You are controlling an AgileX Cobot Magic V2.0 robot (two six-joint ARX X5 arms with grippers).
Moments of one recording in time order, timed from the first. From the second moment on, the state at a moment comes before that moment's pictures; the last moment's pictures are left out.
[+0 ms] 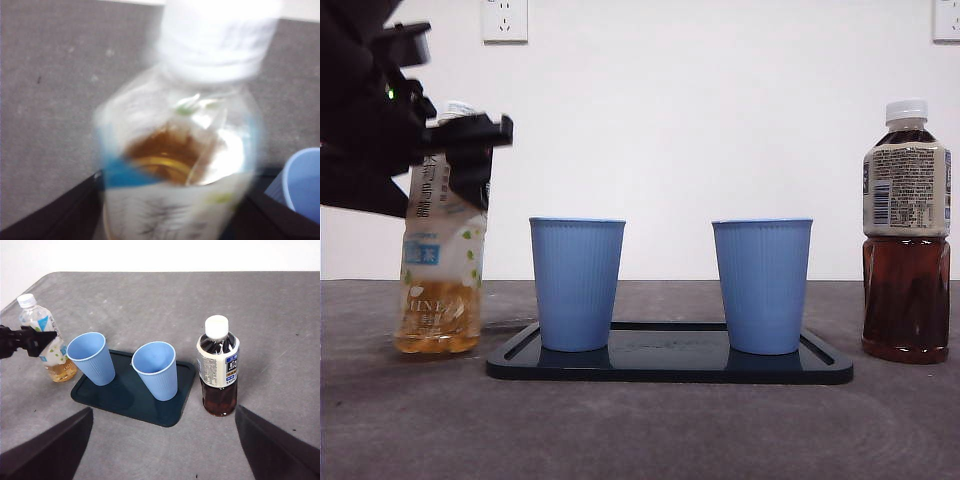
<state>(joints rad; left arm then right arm) -0.51 1.29 0.64 0.21 -0.38 -0.31 0.37 0.42 1.07 -1.04 -0.08 0.22</state>
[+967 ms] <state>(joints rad) -0.52 0.58 0.68 -0.38 -0.01 -0.31 0.37 0.42 1.07 -1.03 -0.18 0.21</state>
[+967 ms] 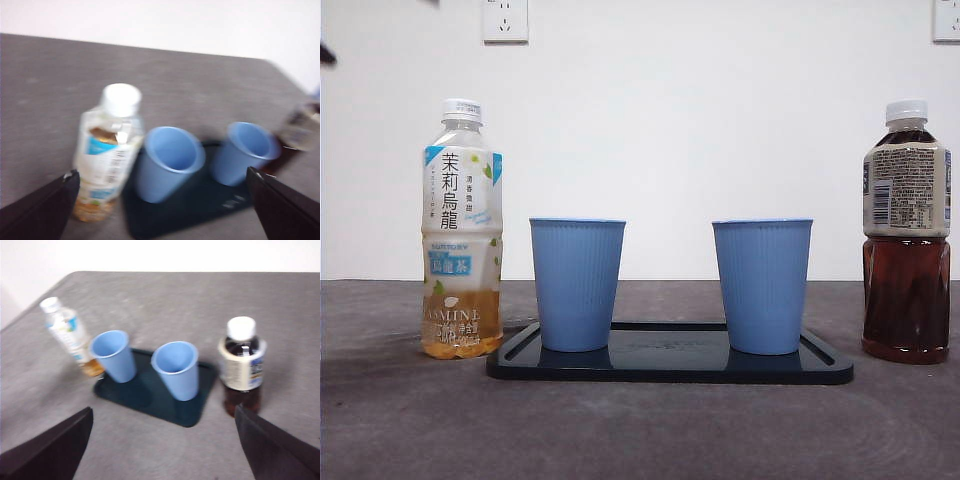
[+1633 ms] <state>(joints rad) -0.53 0.35 0.77 -0.56 0.03 -0.25 0.37 0.42 1.07 -1.03 -0.18 0.18</state>
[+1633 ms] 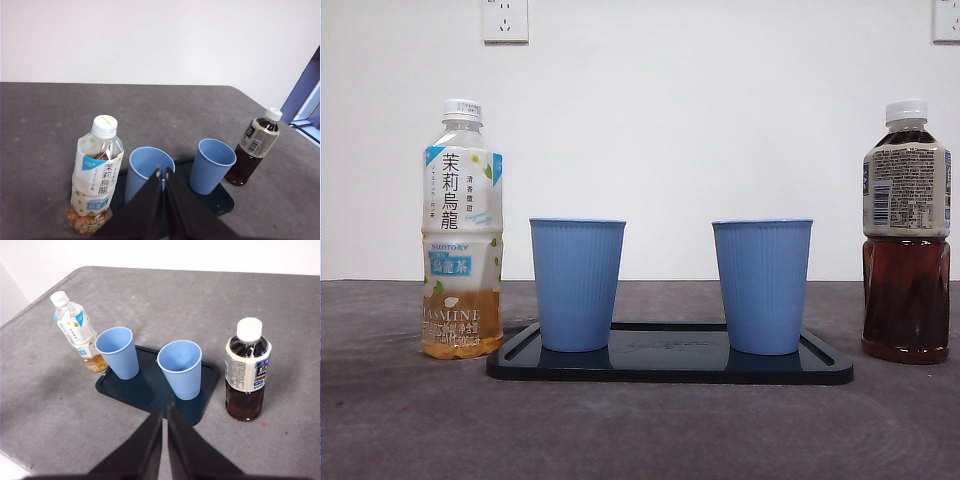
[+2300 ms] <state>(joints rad) -0.02 0.08 0.31 -0.26 0.03 -0.19 0.37 0.42 1.07 -1.03 -0.18 0.18</state>
